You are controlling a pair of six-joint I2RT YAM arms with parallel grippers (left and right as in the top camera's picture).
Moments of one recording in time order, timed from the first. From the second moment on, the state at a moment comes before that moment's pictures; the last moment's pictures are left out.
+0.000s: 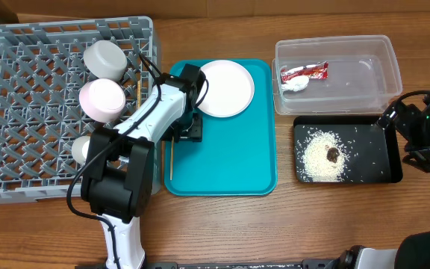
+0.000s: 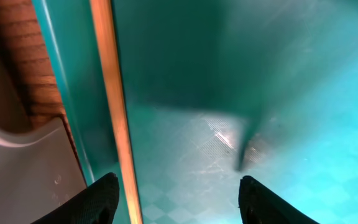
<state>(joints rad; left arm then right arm) -0.33 2.06 1.47 -1.03 -0.09 -0.34 -0.40 1.55 1.55 -1.55 -0.24 0.33</state>
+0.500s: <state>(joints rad) -0.32 2.04 1.39 -0.94 -0.01 -0.36 -0.40 1.55 1.55 -1.55 -0.24 0.33</state>
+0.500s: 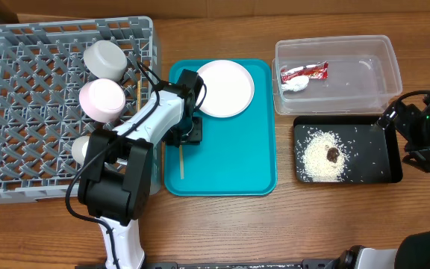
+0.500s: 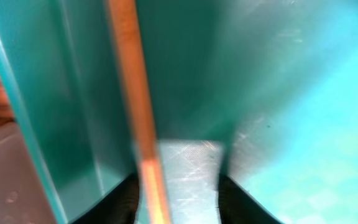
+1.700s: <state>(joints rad) -0.10 1.66 1.42 -1.00 0.00 -0.30 -0.40 1.55 1.55 -1.55 -0.24 0.33</state>
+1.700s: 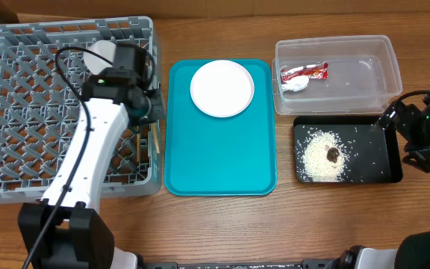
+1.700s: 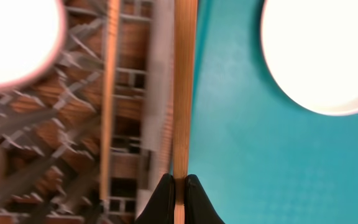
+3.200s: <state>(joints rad) 0.00 1.71 1.42 -1.40 0.01 -0.24 -0.40 1.55 1.55 -1.55 -0.24 0.33</state>
